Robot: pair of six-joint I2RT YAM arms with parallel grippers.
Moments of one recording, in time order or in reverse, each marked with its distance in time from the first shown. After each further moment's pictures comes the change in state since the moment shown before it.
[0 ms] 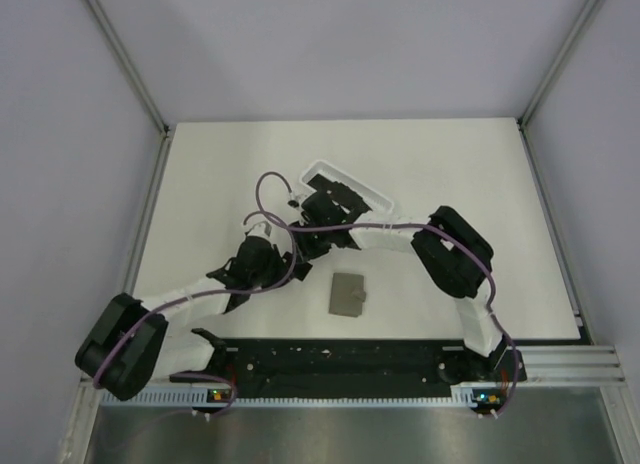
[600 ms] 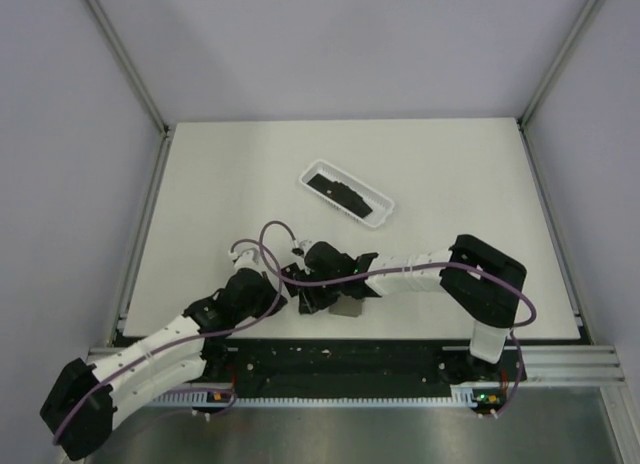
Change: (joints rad) left arm -0.200 -0.500 -0.184 -0.319 -0.122 -0.160; right arm 0.226 -0.264 -0.395 0.117 0.060 0.172
